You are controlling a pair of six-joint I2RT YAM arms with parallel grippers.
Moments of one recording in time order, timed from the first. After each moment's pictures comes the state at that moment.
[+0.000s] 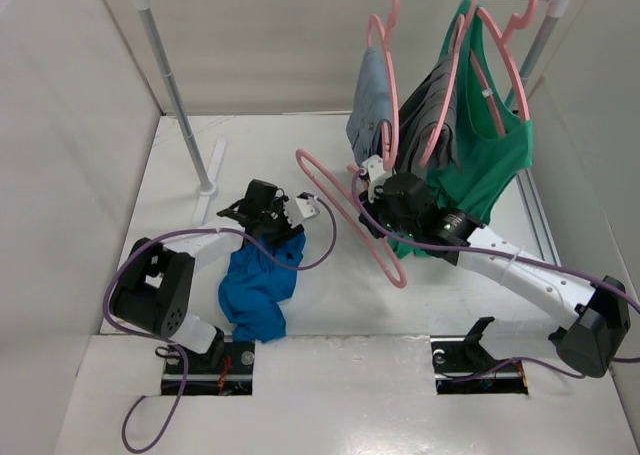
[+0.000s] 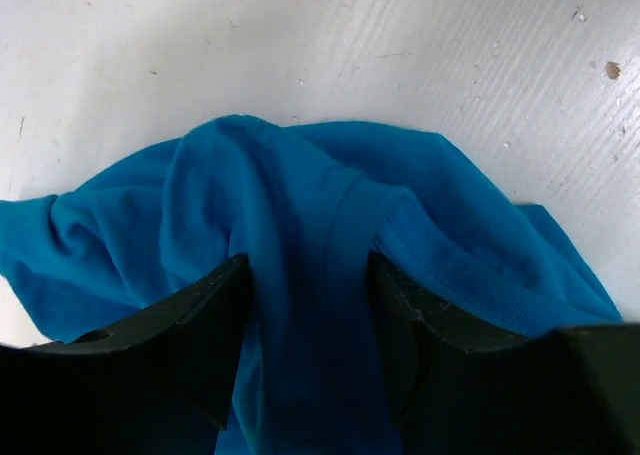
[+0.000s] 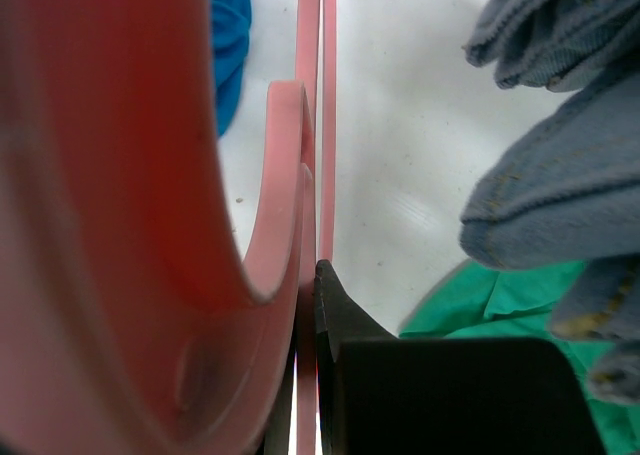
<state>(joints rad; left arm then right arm) -0.43 1.49 0.76 -0.18 0.22 0.68 0.80 1.24 1.04 -0.38 0.11 0.10</state>
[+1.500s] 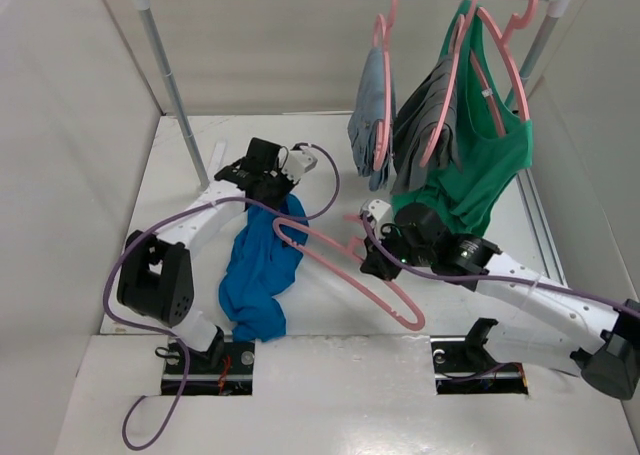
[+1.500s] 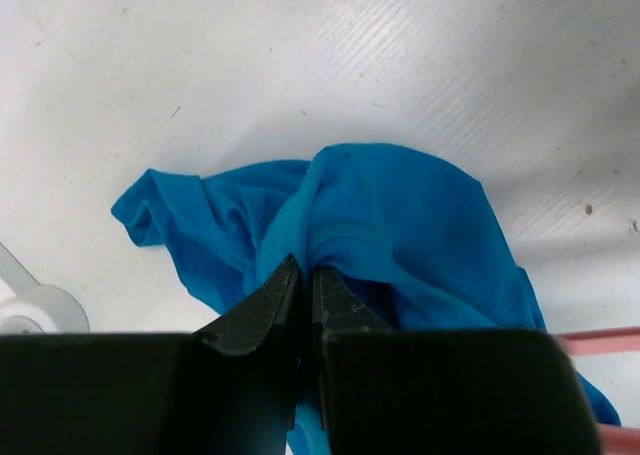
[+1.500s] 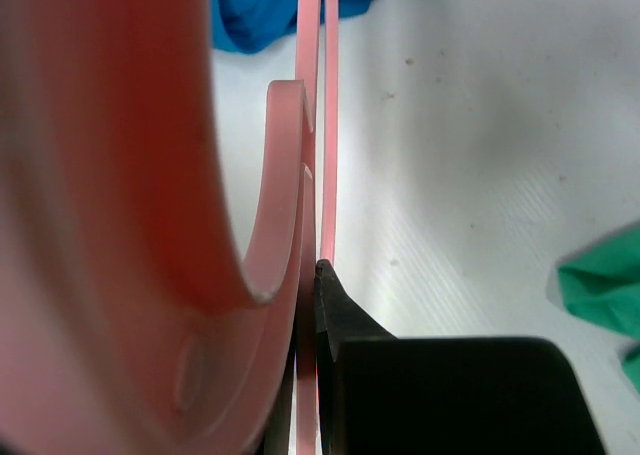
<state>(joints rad) -0.41 1.57 1.19 -0.52 0.13 0.40 0.87 1.04 0.85 -0.49 -0.23 0.14</state>
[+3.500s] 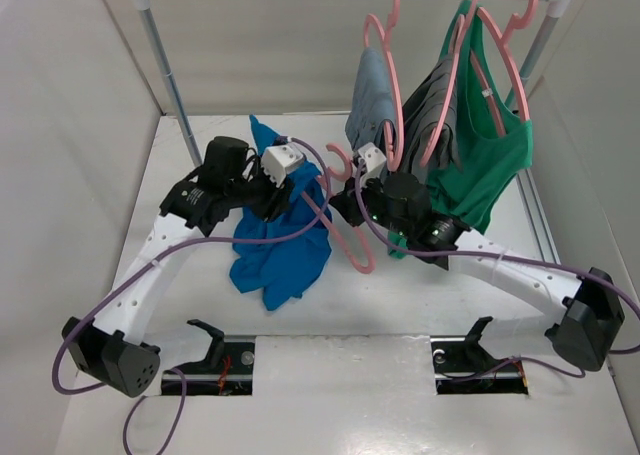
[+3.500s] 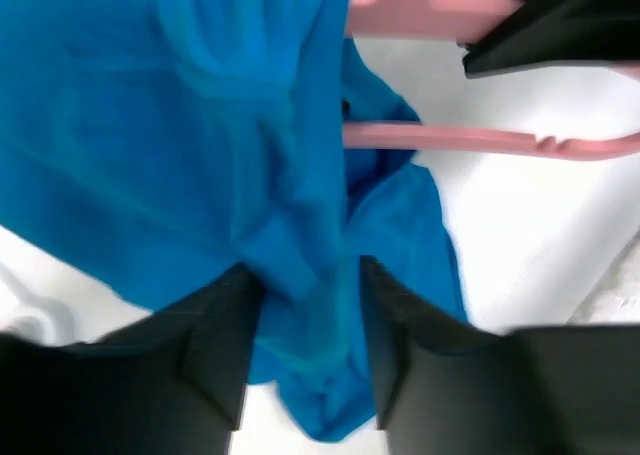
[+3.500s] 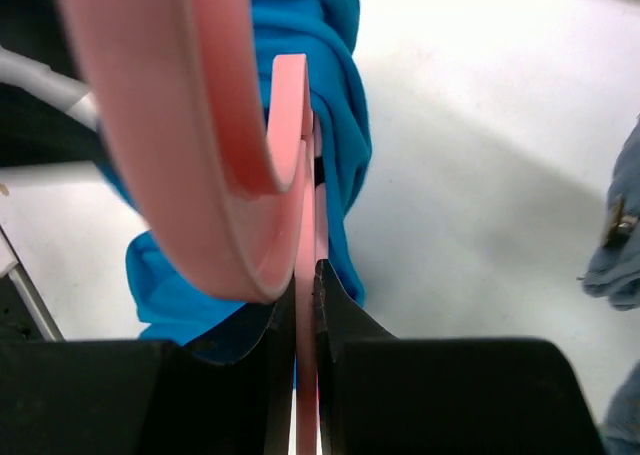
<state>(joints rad) -0.44 1.17 1.26 -0.76 0.35 0.35 0.84 1.29 0.98 0.08 0.02 0.22</state>
